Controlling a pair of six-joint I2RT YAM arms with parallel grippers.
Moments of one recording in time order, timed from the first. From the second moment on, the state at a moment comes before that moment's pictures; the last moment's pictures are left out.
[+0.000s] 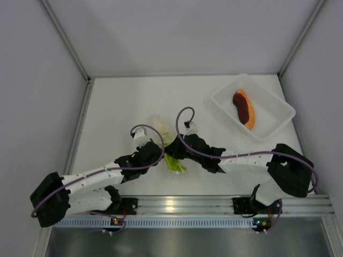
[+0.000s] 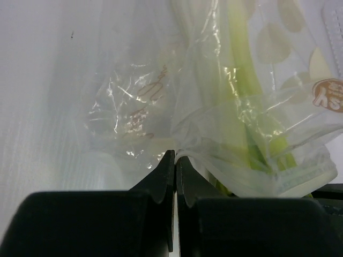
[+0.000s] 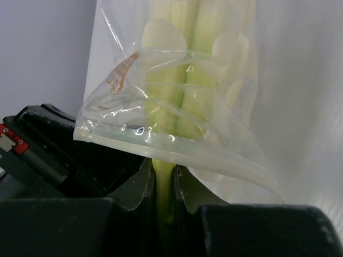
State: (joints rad) left arm -0.93 1.08 0.49 -0.10 -0.54 -1.06; right arm 1.06 1.49 0.72 0.34 0.19 1.02
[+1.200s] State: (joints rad) left arm -0.68 1.06 0.49 -0.18 -0.46 -0.97; right arm 1.08 1.26 0.50 0.61 -0.35 0.55
